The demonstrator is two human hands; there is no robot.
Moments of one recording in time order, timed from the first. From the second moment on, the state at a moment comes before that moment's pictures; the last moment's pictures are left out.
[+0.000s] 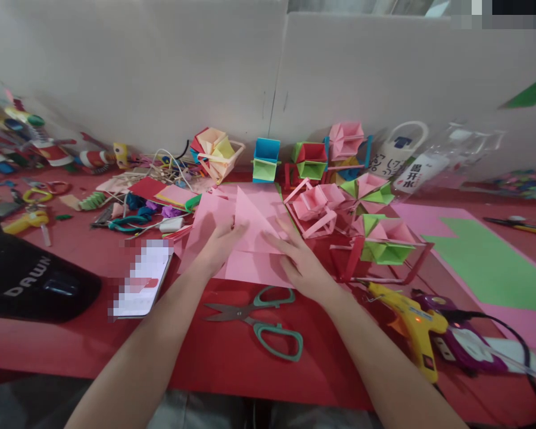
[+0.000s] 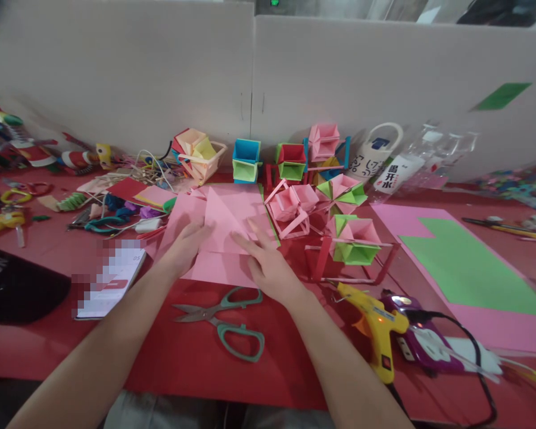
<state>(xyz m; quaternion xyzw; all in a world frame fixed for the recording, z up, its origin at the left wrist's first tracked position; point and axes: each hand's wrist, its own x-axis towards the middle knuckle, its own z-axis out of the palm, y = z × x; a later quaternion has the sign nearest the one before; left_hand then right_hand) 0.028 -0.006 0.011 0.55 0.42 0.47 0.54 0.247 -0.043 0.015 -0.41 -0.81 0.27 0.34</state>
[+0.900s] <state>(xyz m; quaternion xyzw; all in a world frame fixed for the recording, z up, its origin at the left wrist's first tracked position) 0.043 -0.027 0.035 0.64 0.42 0.40 0.50 0.232 -0.042 0.026 -0.44 -0.46 0.56 0.53</state>
